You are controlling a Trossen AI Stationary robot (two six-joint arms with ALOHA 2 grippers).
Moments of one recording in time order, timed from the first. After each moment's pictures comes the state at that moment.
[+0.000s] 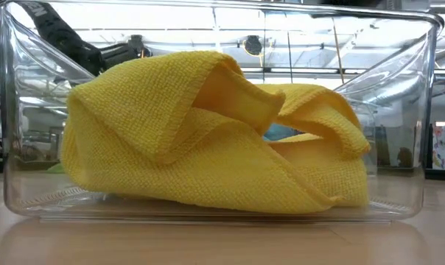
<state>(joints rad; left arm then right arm) 0.35 1.35 0.48 -0.12 -0.38 -0.23 0.66 1.45 1.01 -0.34 0.84 0.30</state>
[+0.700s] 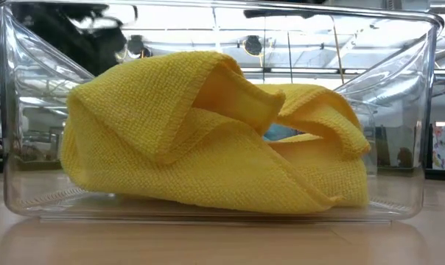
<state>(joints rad) 0.12 0.81 0.48 -0.24 -0.37 -0.36 0.43 1.52 1.01 0.09 0.73 -0.04</state>
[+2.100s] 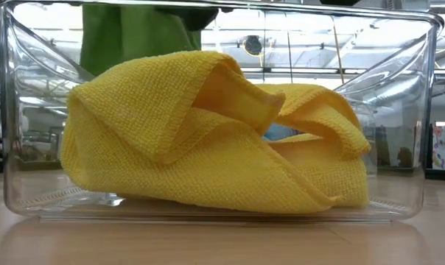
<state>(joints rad) -0.42 0.86 0.48 0.36 -0.37 -0.07 0.33 1.95 1.22 0.86 0.79 -0.87</state>
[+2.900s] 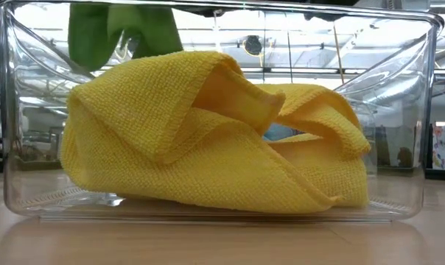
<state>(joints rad) -0.42 0.96 0.48 0.50 -0.28 0.15 0.27 1.95 1.22 0.75 0.36 -0.49</state>
